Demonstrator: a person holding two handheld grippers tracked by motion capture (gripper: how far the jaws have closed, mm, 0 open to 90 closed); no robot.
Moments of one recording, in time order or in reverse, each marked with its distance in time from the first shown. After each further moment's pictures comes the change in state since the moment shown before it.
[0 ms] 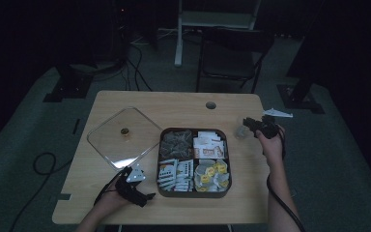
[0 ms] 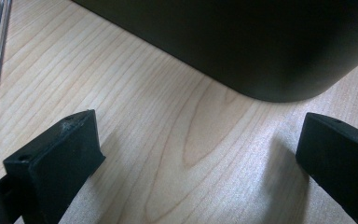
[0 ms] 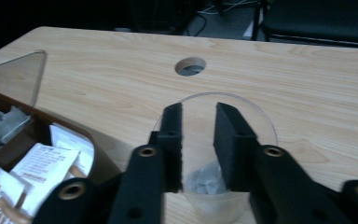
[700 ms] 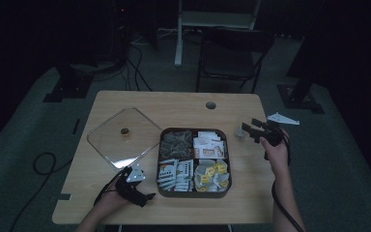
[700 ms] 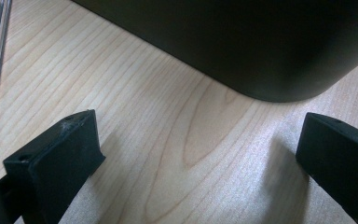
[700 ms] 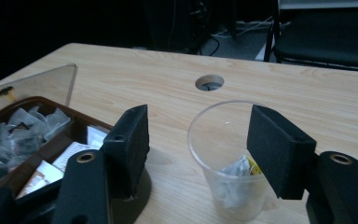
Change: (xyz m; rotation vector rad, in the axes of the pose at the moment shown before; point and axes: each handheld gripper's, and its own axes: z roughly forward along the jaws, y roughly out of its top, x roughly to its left) left arm 0.000 0.000 0.000 0.000 0.000 0.000; right arm 0.015 -0.009 -0.028 -0.101 0.054 -0.033
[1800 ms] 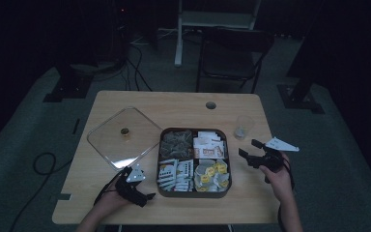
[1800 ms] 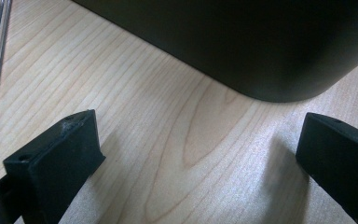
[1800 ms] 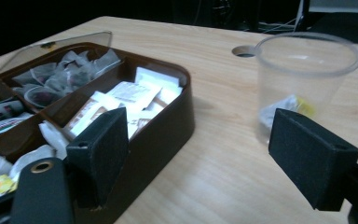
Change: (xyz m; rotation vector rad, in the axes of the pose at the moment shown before) left arm 0.000 0.000 0.000 -0.002 0.000 -0.005; right arm 0.034 -0.062 -0.034 0.006 0.070 -0.094
